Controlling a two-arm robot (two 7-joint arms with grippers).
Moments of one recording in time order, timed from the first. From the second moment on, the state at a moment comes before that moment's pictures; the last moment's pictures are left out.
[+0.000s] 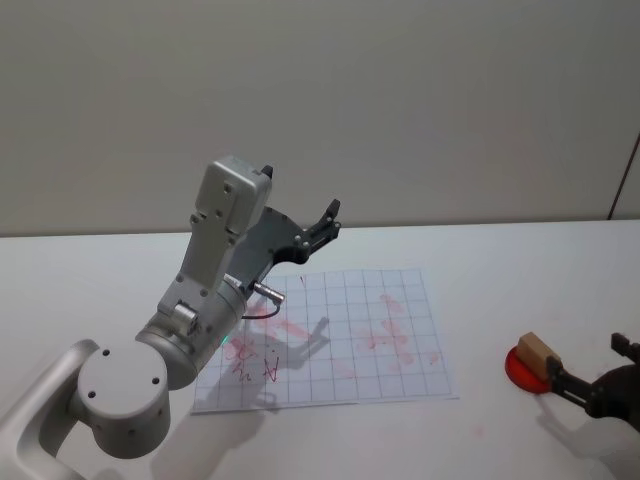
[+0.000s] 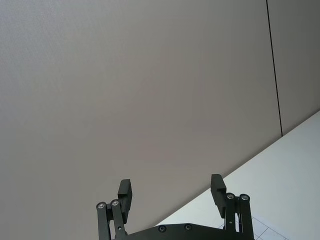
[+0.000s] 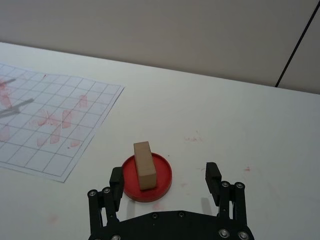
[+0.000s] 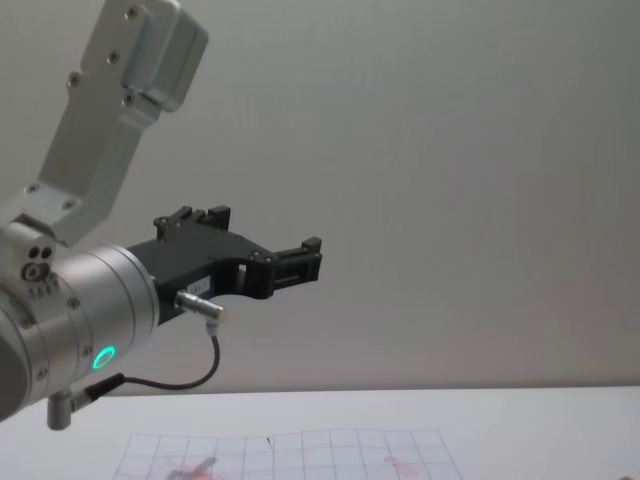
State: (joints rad) left arm -0.24 0.38 0.45 -1.63 -0.20 0.01 -0.01; right arm -0.23 0.51 -0.15 -1.81 0.38 0.22 0.09
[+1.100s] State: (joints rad) left arm -0.24 0.38 0.45 -1.63 -0.20 0.01 -0.01; right arm -0.08 0.42 -0.21 -1.64 0.23 0.27 0.21
